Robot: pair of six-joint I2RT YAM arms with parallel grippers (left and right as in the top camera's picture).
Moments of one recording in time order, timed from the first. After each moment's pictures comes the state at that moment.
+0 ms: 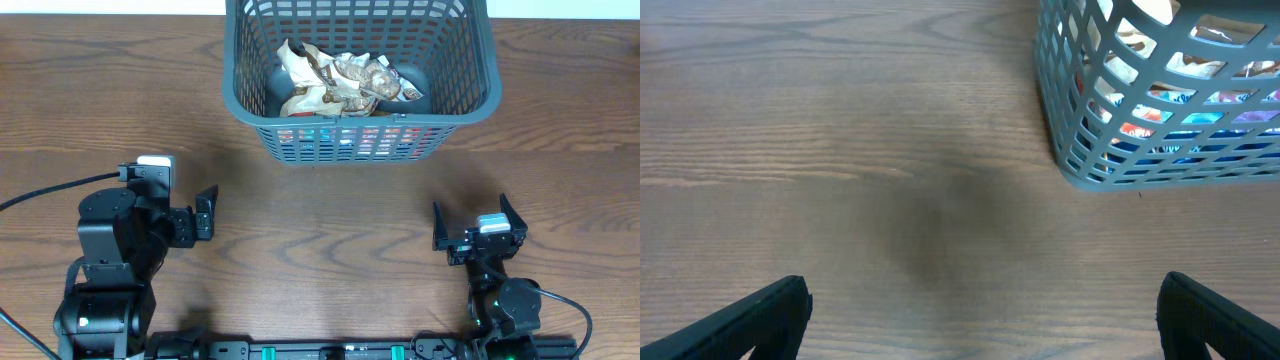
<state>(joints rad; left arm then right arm) 0.00 0.70 0.82 -0.77 0.08 0.03 0.16 0.01 0.01 -0.06 0.08 -0.14</state>
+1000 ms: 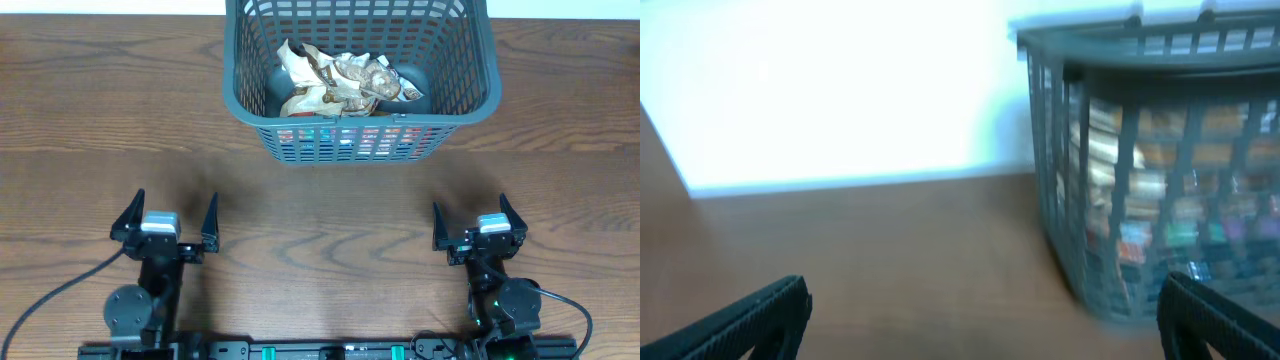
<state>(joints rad) 0.00 0.08 0.18 -0.10 0.07 0.07 0.16 0.01 0.01 -0.06 0.08 -0.14</state>
